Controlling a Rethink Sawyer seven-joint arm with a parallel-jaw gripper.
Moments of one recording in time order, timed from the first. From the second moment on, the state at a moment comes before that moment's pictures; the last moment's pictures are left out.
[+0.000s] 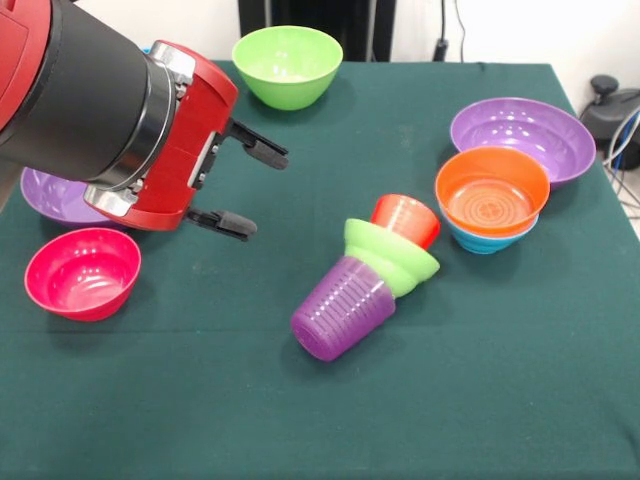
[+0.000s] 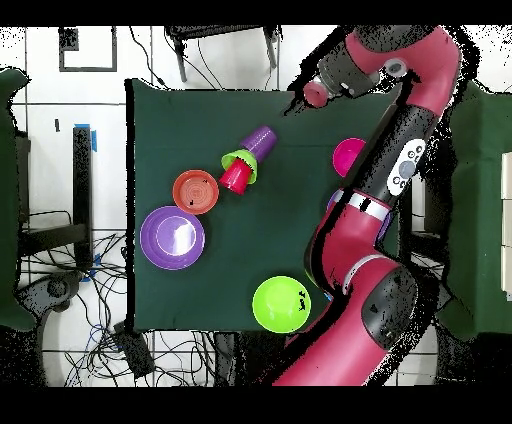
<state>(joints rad) -0.77 0.05 1.94 0.30 -1.42 2.26 0.62</state>
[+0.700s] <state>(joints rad) -0.78 0.05 1.94 0.30 -1.40 2.26 0.62</state>
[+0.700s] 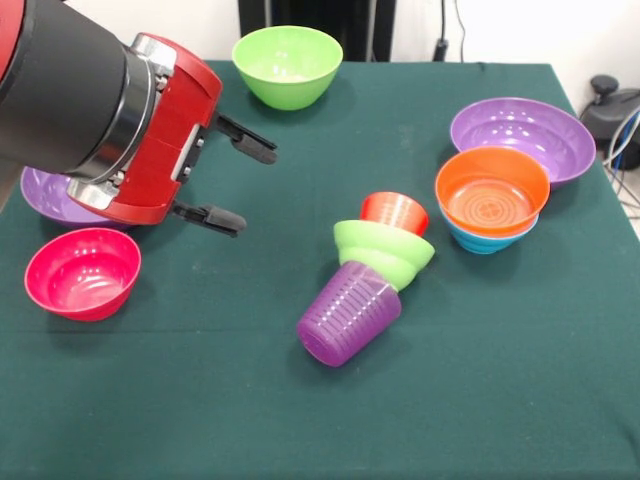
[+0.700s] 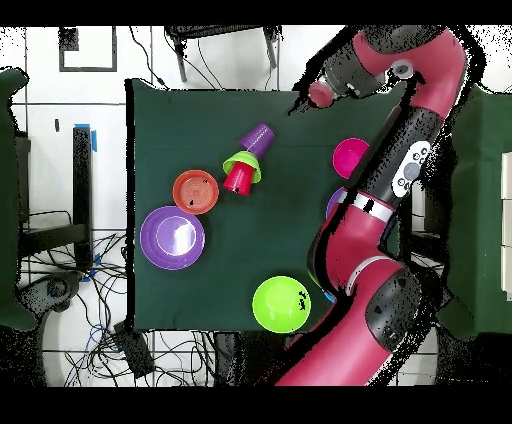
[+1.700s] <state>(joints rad) -0.78 0.05 1.94 0.30 -1.40 2.26 0.62</state>
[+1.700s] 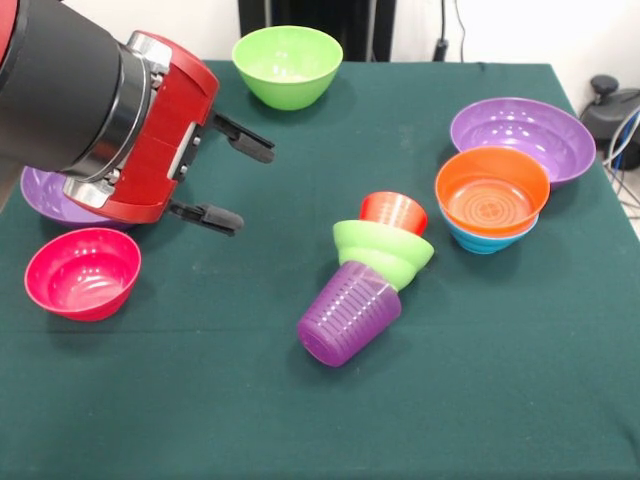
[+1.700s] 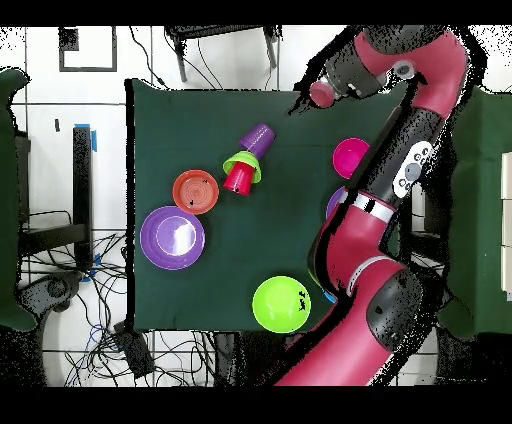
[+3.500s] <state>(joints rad) -0.84 0.05 1.88 0.32 -1.25 2.22 0.62</state>
